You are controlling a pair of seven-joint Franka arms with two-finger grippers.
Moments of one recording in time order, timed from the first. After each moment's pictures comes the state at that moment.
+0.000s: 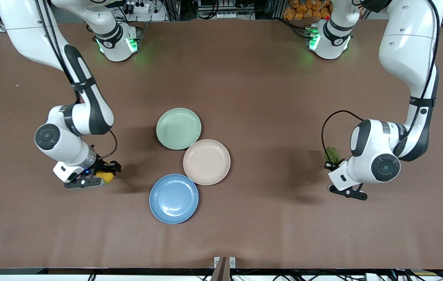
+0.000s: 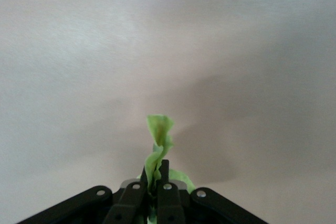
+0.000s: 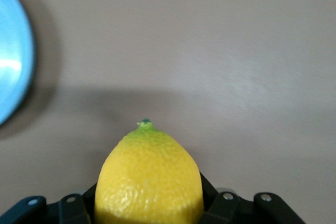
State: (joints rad) left arm -0.09 0.65 -0.12 -1.52 0.08 1.95 0.01; right arm 0.19 0.51 -0.06 -1.86 0.08 2.47 -0.02
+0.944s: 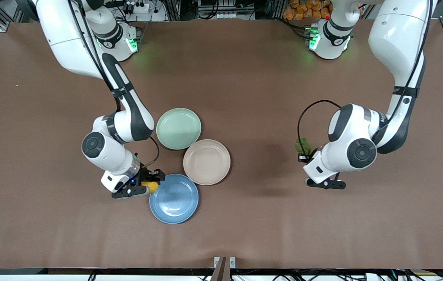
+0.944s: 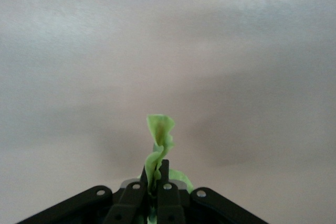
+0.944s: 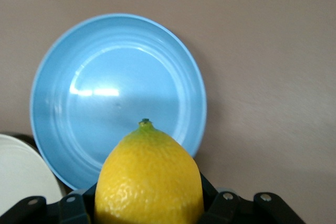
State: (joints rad) left arm -0.11 0.61 -0.26 -1.52 0.04 1.93 -0.28; right arm 0.37 0.70 -0.05 -1.60 0.30 2.51 -0.01
